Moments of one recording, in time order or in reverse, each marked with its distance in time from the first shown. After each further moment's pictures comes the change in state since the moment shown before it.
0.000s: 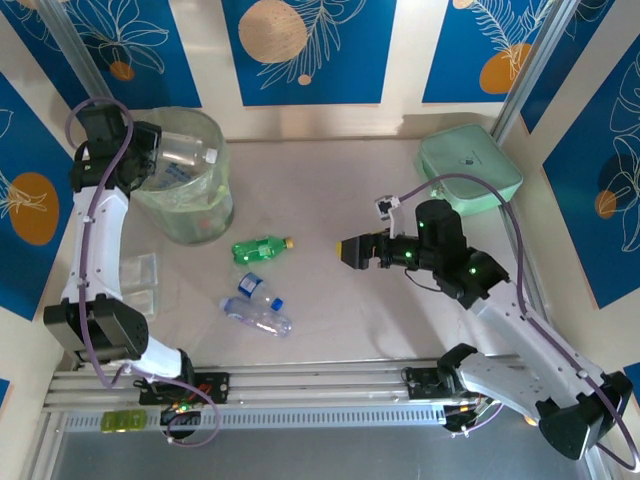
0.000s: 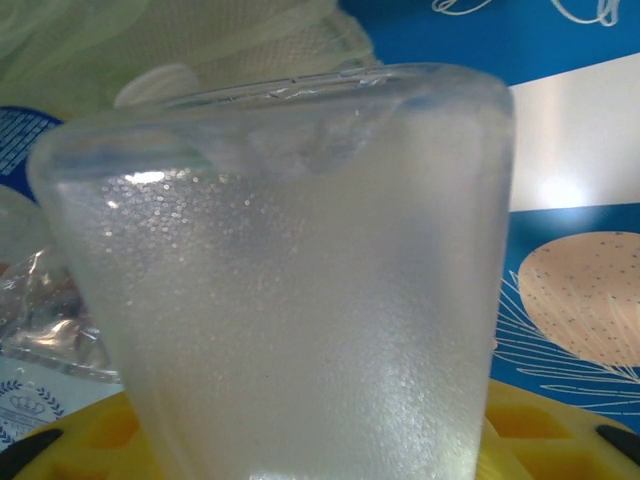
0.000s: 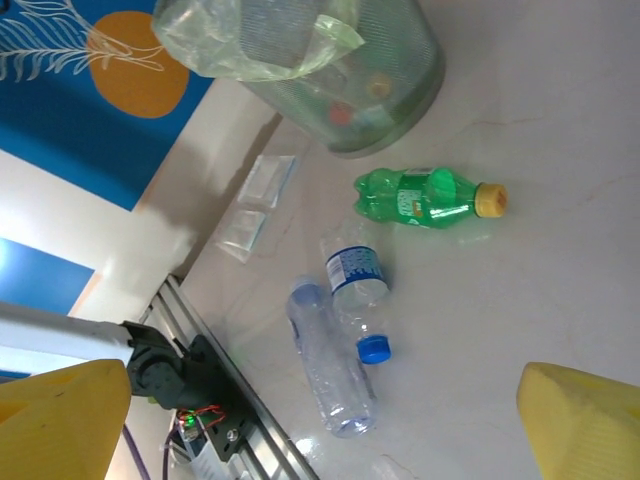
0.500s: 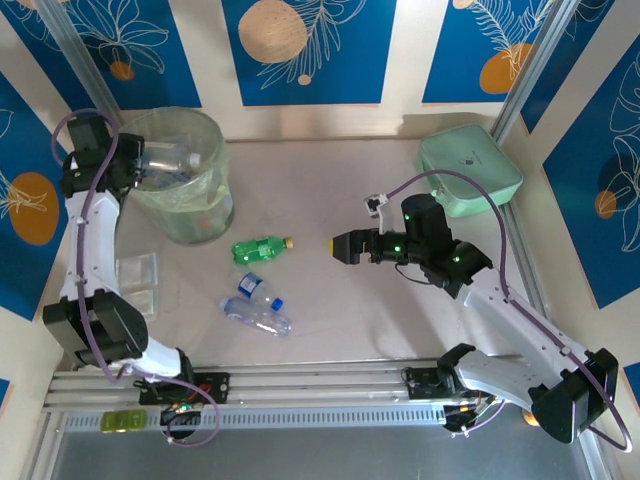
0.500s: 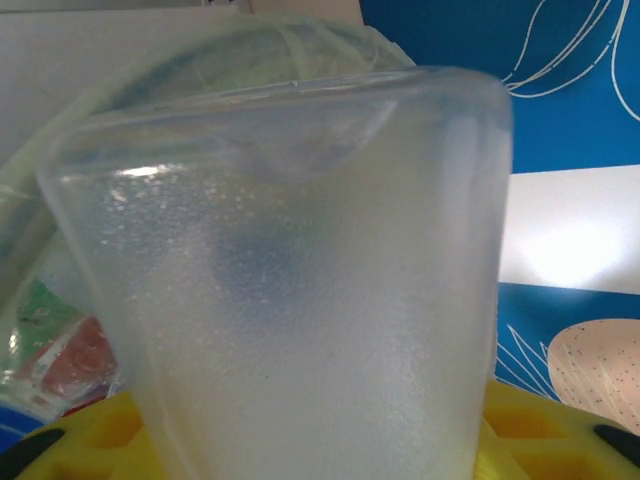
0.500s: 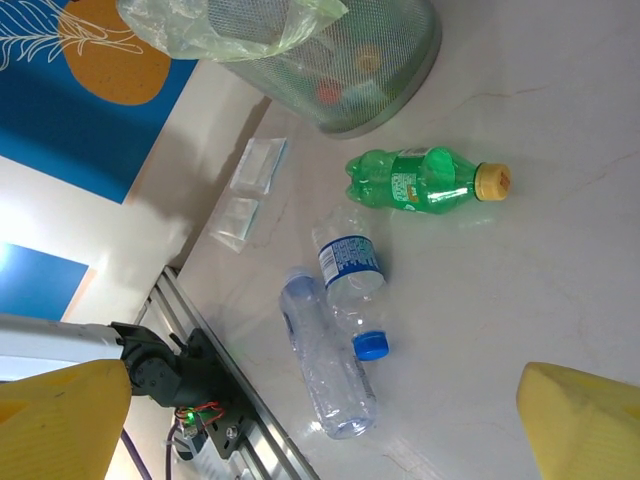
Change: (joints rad) left arm 0.111 0.011 -0.044 0.029 0.013 -0.018; right arm 0.000 0.089 0.000 0.048 -0.031 0.016
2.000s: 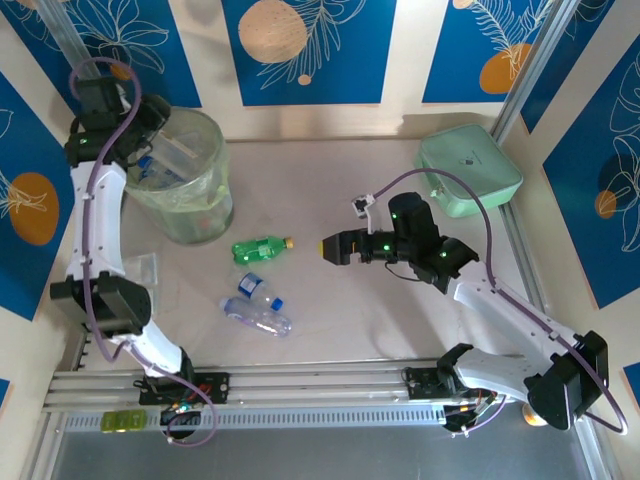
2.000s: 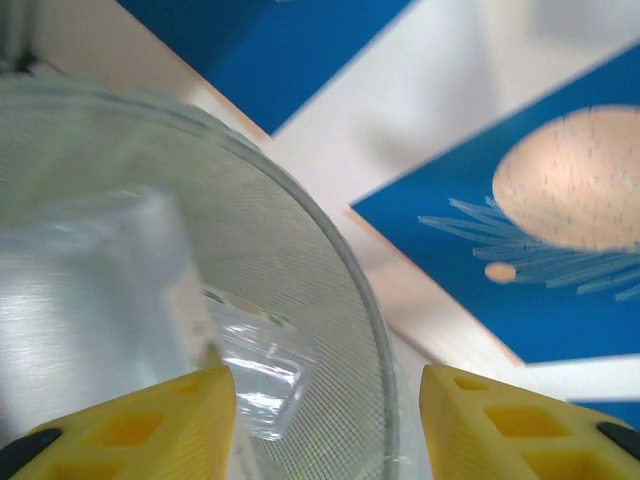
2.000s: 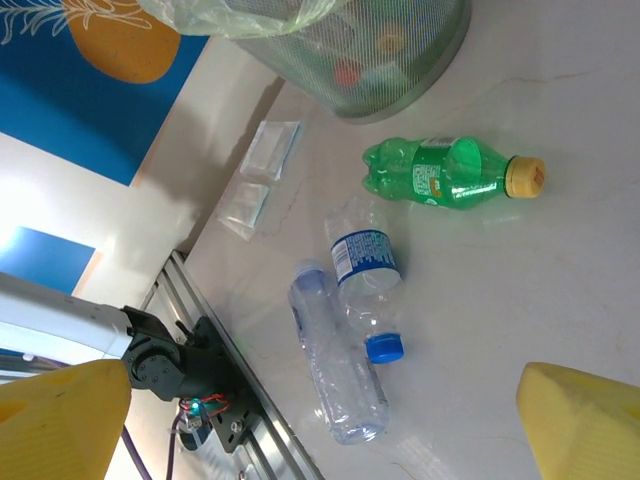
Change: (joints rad) left arm -0.131 0.185 0.372 -0.105 0.089 0.475; right arm 0.050 0.079 0.005 0.058 -0.014 -0.001
